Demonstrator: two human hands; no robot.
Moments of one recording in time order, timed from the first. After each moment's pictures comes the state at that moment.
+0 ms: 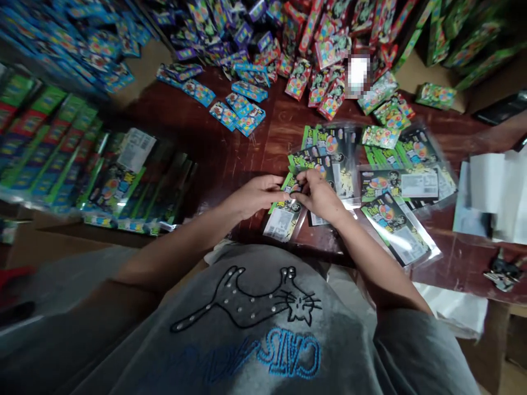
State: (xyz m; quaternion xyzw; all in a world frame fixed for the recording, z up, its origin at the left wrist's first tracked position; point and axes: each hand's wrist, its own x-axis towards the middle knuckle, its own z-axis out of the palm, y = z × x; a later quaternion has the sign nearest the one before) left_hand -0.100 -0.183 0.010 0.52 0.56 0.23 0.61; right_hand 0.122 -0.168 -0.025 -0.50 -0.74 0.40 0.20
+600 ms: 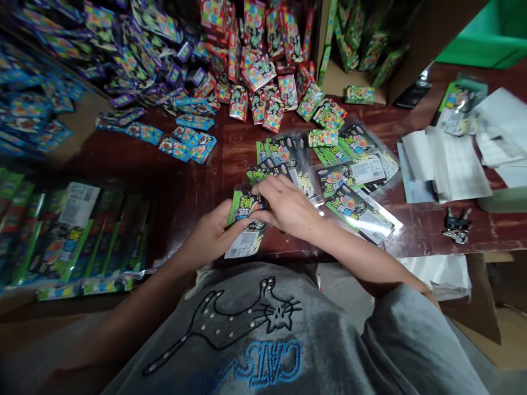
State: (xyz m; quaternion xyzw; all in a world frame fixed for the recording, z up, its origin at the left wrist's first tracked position) left_hand -0.109 -0.212 0.059 0.69 0.52 0.18 0.47; right_hand 0.135 -0.189 0.051 -0.43 -0.82 0.27 0.28
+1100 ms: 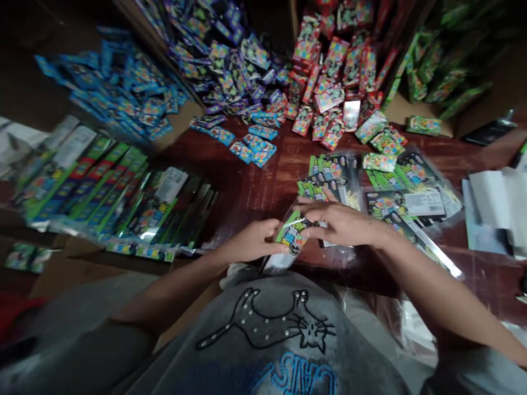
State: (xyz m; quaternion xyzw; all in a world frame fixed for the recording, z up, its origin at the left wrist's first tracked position) left_hand -0.140 -0.223 0.036 0.47 0.47 0.21 0.72; right_hand 0.142 -0.159 0.077 -0.28 -0.85 0.44 0.12
